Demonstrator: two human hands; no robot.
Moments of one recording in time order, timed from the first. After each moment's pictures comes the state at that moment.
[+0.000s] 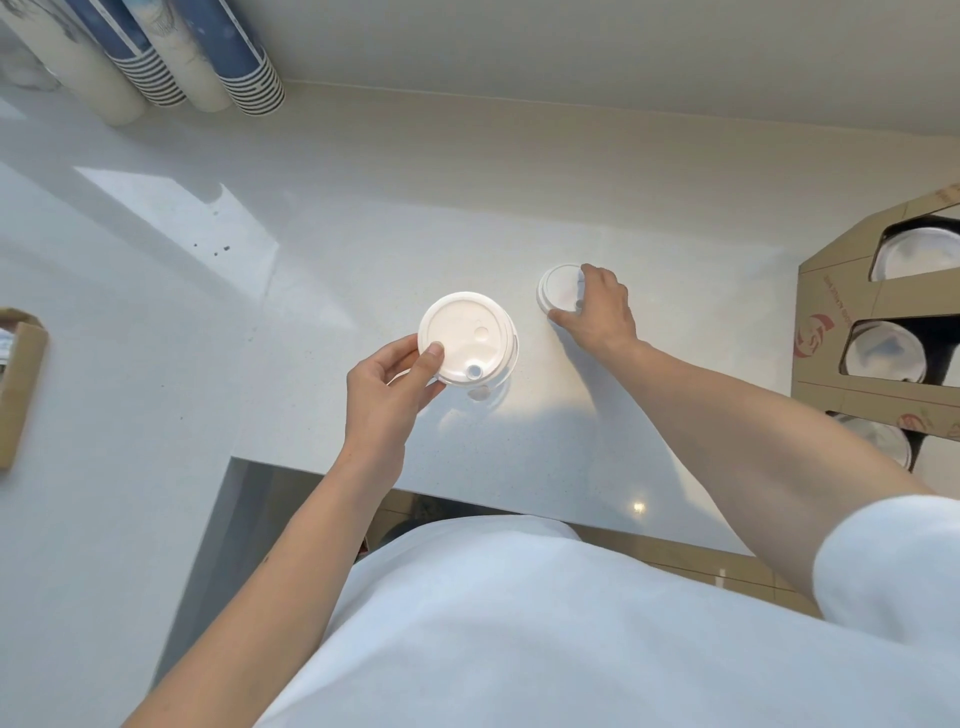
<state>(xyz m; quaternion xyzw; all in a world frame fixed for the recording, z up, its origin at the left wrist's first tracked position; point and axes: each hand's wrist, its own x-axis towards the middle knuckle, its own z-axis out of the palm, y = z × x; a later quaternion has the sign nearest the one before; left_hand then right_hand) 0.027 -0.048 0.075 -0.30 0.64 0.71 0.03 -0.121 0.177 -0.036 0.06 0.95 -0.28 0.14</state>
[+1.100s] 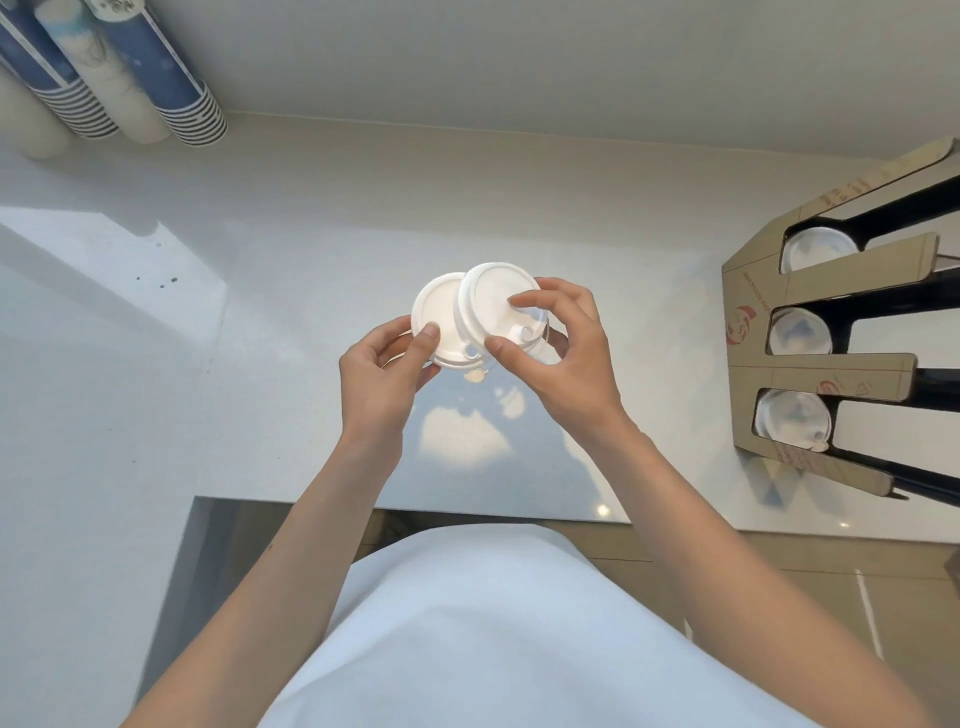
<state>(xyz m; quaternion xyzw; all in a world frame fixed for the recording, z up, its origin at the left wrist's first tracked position) 0.011 -0.039 0.085 -0.24 0.63 0.73 0.04 0.004 0.142 0.087 0.02 0.79 -0.61 -0.03</state>
